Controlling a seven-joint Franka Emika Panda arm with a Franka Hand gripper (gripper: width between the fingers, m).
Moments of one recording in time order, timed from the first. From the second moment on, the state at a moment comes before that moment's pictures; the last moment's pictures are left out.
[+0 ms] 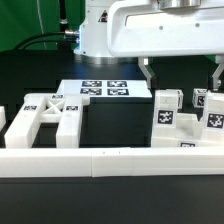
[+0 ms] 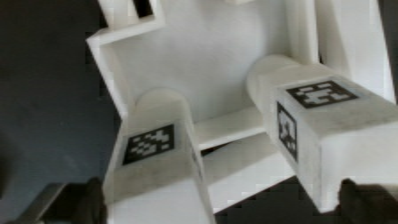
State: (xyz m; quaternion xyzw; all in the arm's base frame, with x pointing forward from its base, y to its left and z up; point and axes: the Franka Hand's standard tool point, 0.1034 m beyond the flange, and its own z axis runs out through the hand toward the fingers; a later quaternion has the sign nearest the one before) arm 0.617 0.060 0.094 -0.97 0.24 -0.08 0.05
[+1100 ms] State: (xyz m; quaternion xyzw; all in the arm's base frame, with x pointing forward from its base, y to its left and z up) arm 0.601 0.045 0.088 -0.96 0.20 -0.17 0.03
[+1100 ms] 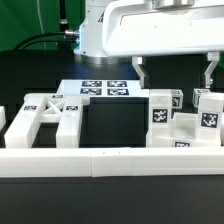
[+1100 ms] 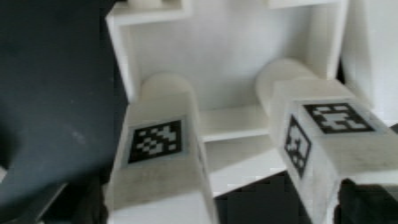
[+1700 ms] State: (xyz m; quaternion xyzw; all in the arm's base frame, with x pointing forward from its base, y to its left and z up) arm 0.599 0.044 0.083 -0.96 0.20 -0.17 0.03
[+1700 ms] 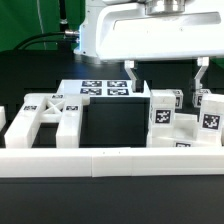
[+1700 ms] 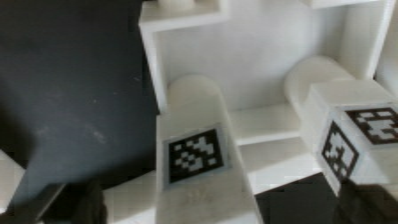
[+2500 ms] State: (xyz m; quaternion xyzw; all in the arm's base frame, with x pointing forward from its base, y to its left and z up) arm 0.578 0.040 0.019 -0.97 0.18 -0.17 -0.01
